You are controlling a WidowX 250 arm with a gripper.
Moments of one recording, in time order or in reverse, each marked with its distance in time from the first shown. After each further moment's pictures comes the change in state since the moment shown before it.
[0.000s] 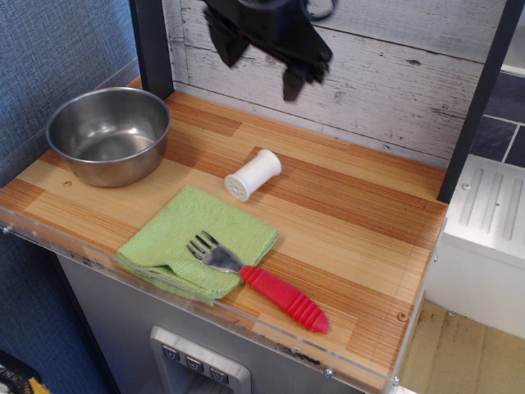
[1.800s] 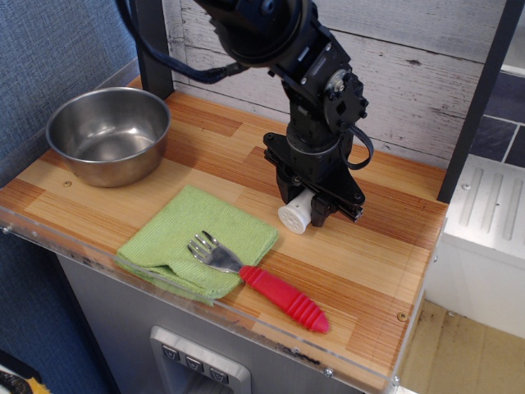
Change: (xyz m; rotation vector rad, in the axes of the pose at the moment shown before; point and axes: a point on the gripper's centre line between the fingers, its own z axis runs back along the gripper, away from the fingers) arm -0.064 -0.085 -0.105 -0.208 0.251 -0.162
